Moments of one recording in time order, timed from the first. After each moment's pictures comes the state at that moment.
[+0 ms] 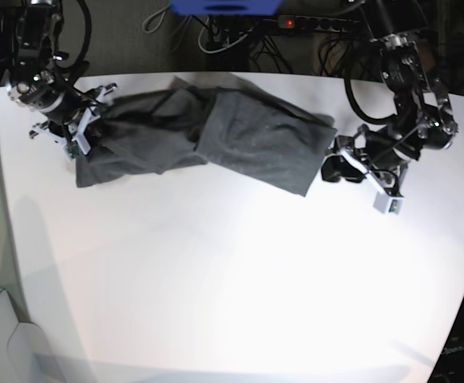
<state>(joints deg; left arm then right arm) 3.5 -5.7 -20.8 97.8 -34.4 -25.5 67.4 -18.0 10.7 19.0 95.7 1.0 39.9 -37.4</state>
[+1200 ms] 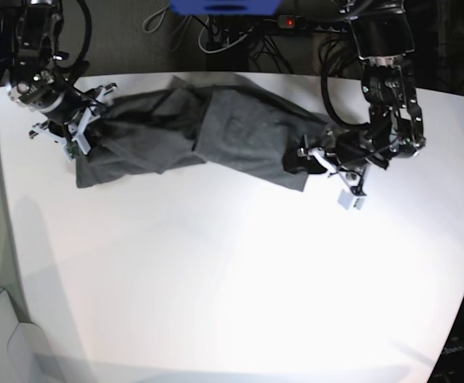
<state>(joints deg) -1.4 -4.6 -15.2 80.9 -37.3 -26.1 65.7 -18.0 10.7 18.9 95.7 0.9 39.9 -37.6</state>
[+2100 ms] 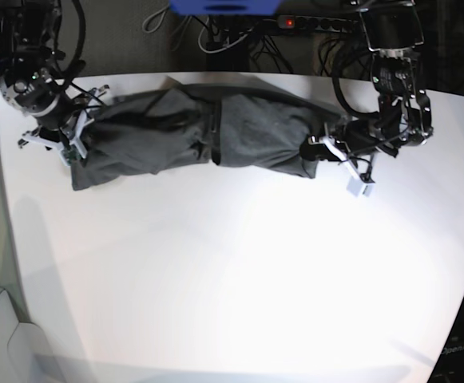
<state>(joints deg) 1.3 -7.6 -15.6 79.1 -40.4 -26.4 65.0 -18.9 10.5 19.2 105.2 -4.2 40.1 -40.0</state>
